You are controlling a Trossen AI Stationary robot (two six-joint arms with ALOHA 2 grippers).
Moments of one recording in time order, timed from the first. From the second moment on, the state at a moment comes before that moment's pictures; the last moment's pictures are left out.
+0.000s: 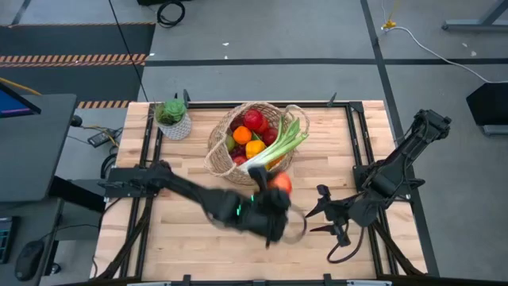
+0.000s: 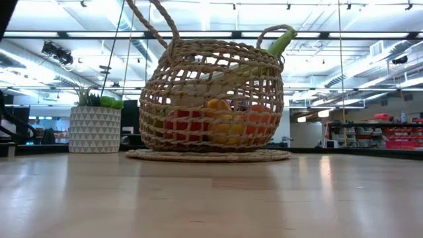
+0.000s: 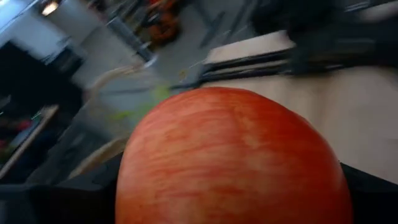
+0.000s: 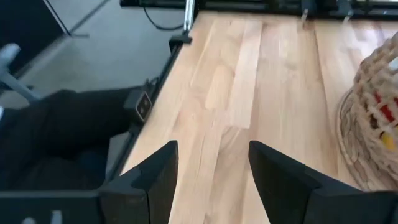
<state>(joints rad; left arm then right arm) -0.43 2.21 2.36 -0.96 -1.09 -0.15 0.77 1.15 0.87 -0.32 0.40 0.36</state>
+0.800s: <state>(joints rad) 0.05 2.11 2.31 -1.23 -0.76 -0.42 0.77 1.40 0.87 -0.38 0.36 0.45</state>
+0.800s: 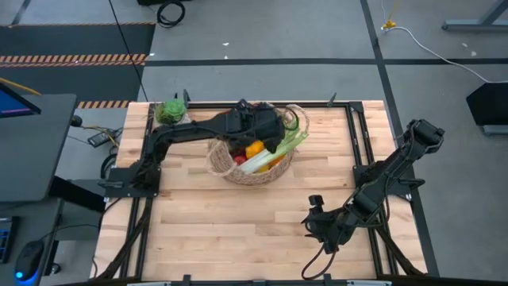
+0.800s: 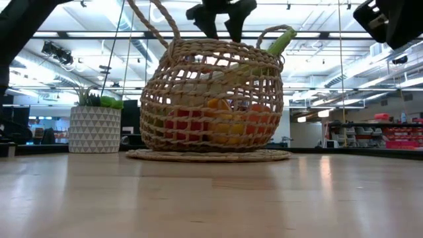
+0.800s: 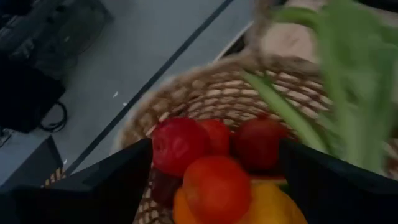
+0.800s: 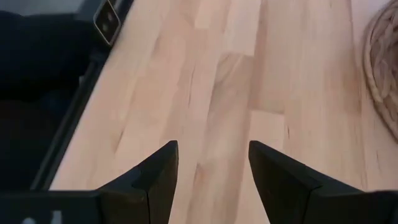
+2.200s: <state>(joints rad) -0.58 1.85 2.32 -1.57 -1.10 -0.75 0.44 0.91 0.74 -0.53 0.58 0.29</state>
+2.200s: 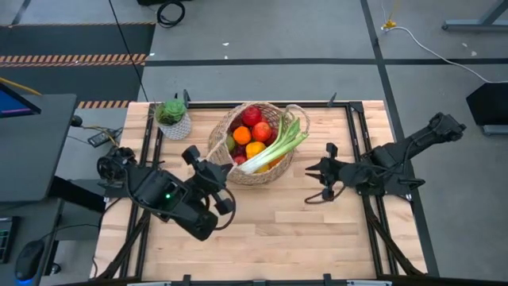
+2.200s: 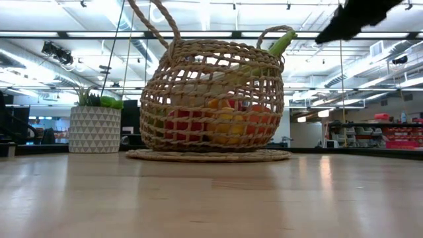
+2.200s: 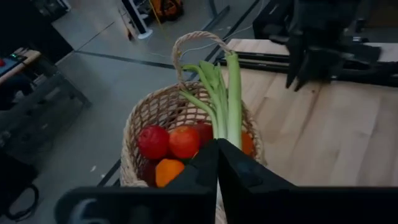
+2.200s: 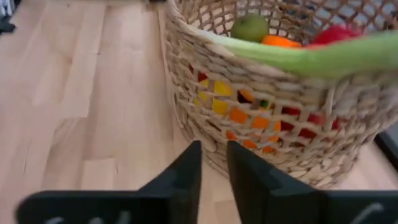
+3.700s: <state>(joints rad) -0.65 2.06 2.31 -1.38 -0.87 -0.69 0.03 0.38 0.01 0.36 -0.16 0.02</state>
